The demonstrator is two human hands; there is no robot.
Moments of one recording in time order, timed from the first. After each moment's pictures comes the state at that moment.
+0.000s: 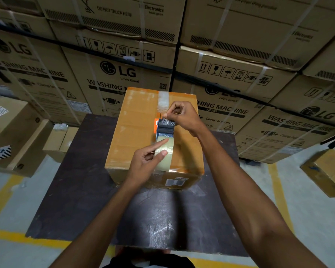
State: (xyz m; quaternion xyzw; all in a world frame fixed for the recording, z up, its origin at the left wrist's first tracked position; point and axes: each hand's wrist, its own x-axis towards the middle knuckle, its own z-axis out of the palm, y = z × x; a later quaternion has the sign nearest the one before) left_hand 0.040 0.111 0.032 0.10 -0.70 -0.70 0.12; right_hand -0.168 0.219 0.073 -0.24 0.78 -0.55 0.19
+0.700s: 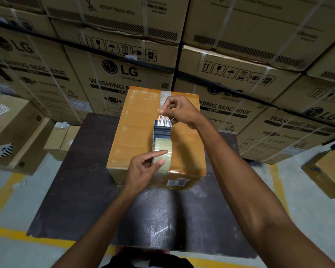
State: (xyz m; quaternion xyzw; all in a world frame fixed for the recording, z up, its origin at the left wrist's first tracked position) left_hand 0.059 0.106 0.027 0.11 -0.73 -0.67 0.12; right_hand -0.180 0.198 0.092 -0.28 0.79 -0.49 0.25
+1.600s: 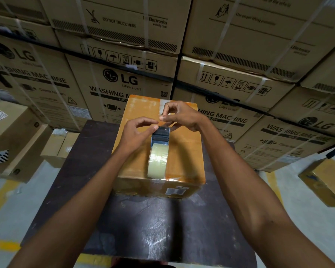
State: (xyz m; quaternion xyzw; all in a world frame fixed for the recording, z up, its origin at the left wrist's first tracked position) left_hand -0.044 0.030 0.054 0.09 -0.79 -0.58 0.17; right_hand -0.193 0.197 0.115 -0.30 0.76 -0.46 0.34
